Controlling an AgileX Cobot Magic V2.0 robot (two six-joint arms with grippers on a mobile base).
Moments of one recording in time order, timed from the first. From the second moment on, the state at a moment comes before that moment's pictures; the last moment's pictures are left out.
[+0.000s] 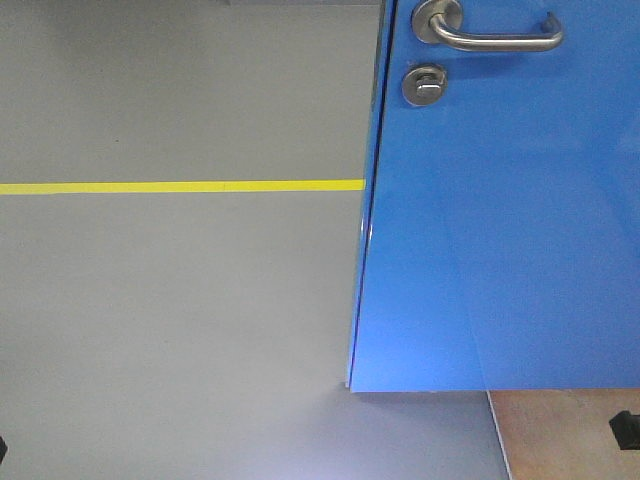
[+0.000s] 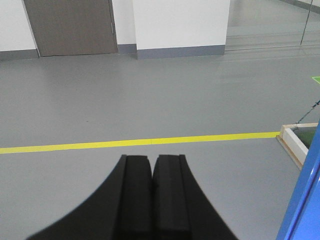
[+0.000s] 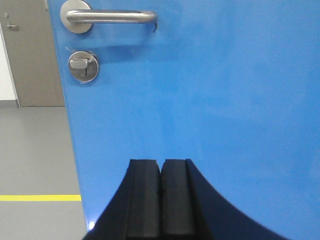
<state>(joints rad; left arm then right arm) 0.00 -0.01 0.03 0.07 0.28 -0.02 0.02 0.00 0.03 -0.04 0.09 0.05</state>
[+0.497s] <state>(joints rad) 0.00 -0.01 0.03 0.07 0.28 -0.02 0.02 0.00 0.03 -0.04 0.09 0.05</state>
